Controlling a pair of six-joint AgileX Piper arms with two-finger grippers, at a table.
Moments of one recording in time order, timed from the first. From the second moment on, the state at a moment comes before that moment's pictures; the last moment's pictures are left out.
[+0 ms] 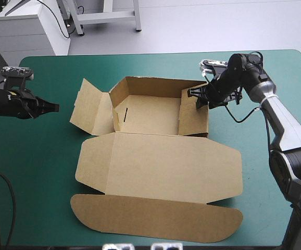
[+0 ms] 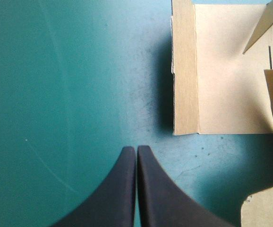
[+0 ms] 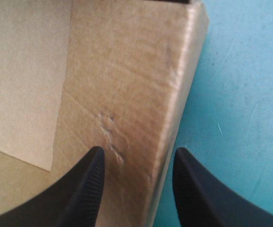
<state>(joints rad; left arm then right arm) 0.19 1.41 -1.37 -0.30 1.01 0.42 0.21 1.92 -1.81 0.26 1.18 0.06</state>
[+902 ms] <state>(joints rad) 0.31 1.41 -1.37 -0.38 1.00 0.31 0.21 2.09 -1.90 0.29 1.19 0.00</state>
